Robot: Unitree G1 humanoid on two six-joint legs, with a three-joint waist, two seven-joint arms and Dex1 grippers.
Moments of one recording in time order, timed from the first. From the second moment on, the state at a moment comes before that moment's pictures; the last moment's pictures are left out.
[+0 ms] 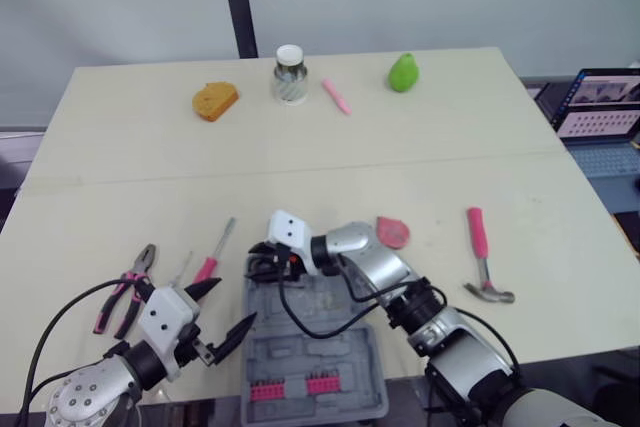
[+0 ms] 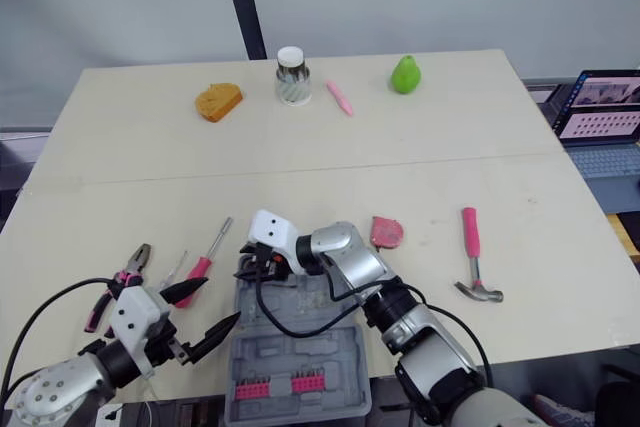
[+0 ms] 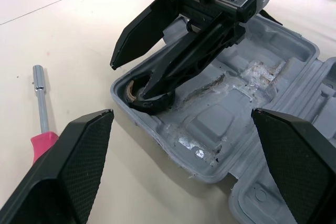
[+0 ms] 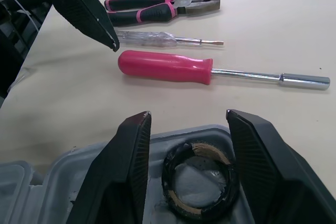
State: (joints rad) left arm 0.53 0.49 0.23 -0.65 -0.30 0.27 -0.60; right arm -0.70 -0.02 0.47 0.43 0.02 0.23 0.99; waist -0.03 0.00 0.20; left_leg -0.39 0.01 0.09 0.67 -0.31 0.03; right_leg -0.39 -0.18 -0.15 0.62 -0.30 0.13
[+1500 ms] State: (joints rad) left arm 0.55 0.49 0.23 -0.65 -0.29 0.27 -0.60; right arm -0.73 -0.01 0.51 0.57 -0.13 0.05 0.97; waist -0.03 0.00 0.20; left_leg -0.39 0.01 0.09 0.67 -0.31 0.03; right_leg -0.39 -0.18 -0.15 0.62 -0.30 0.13
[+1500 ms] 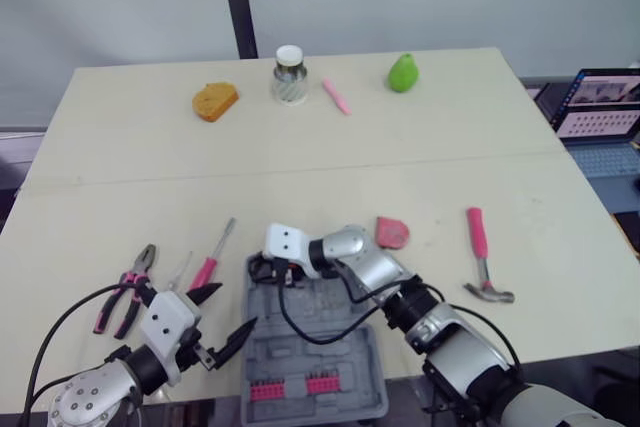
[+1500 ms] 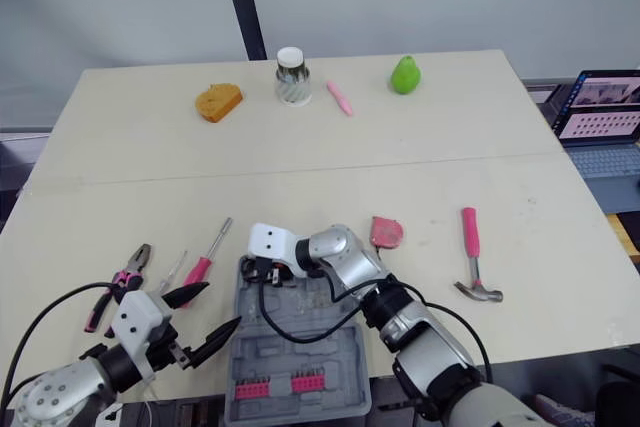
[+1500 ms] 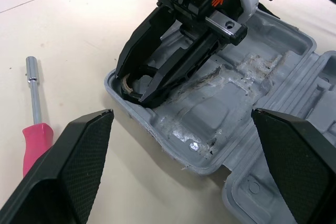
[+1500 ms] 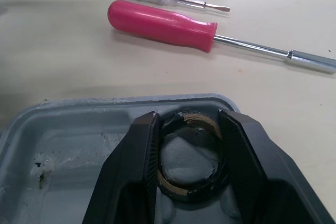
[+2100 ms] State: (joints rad) left arm 0.53 0.49 0.23 -0.65 -0.29 0.27 -0.60; right arm -0.74 -0.01 0.50 0.58 -0.12 0.06 0.98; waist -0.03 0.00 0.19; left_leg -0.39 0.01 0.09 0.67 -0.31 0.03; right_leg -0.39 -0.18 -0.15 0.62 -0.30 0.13
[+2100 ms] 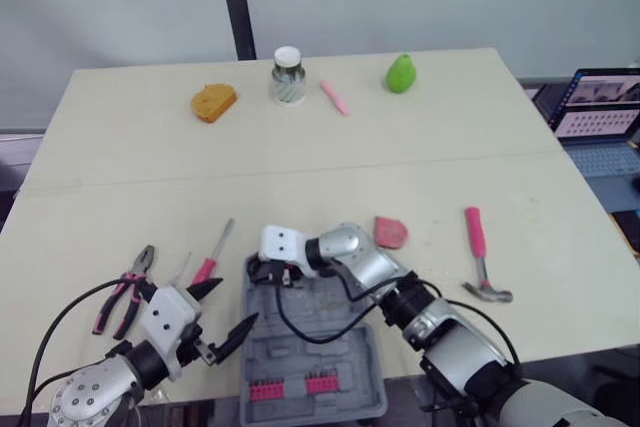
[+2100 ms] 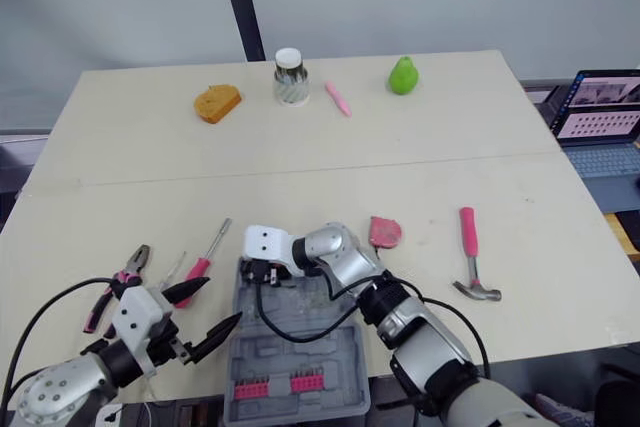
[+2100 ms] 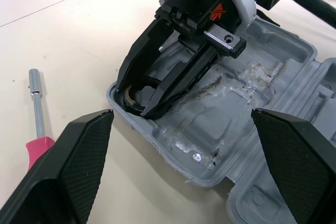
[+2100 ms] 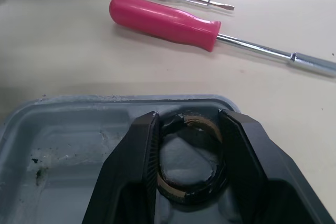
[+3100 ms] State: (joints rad) left arm 0.53 0.49 0.23 -0.65 -0.30 0.28 -0.60; right arm -0.73 -0.01 0.47 0.56 -0.08 0.09 1.00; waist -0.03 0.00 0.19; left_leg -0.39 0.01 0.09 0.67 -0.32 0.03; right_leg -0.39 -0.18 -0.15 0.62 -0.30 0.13
